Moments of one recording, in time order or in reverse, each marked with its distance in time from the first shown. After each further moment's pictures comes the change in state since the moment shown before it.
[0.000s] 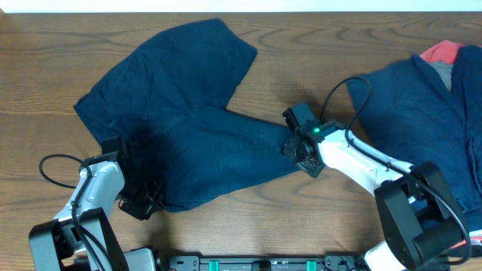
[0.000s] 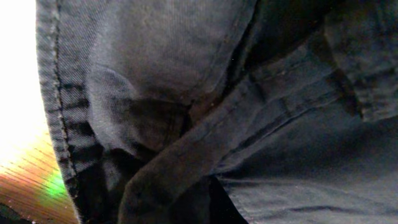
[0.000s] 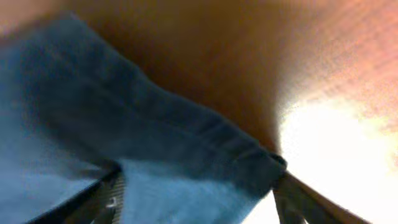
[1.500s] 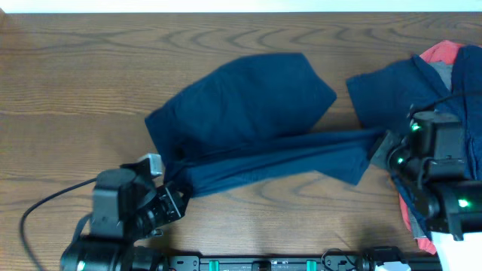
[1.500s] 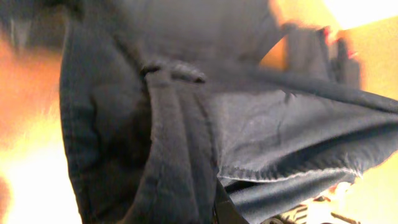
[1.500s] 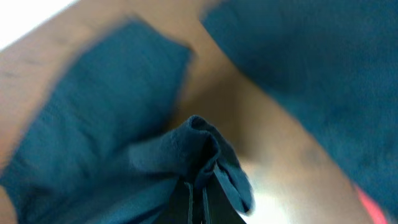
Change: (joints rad) left arm -0.386 -0.927 0.142 -0.161 0.222 0.167; right arm -0.423 -0.809 0.171 -0.421 0.005 -0.652
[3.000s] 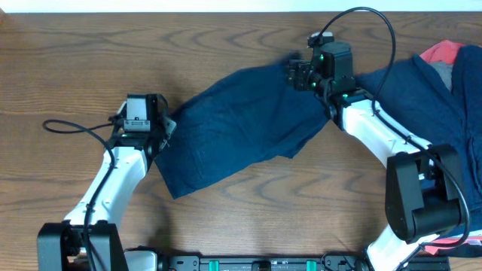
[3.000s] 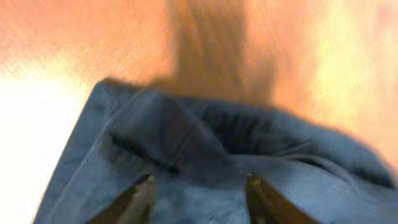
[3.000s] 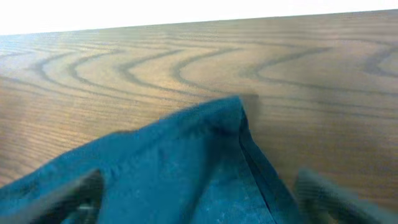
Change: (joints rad) left arm 0.103 0.903 0.031 0.717 -0.491 -0.384; right arm 0.190 0.912 0.051 1.121 -0.120 -0.273
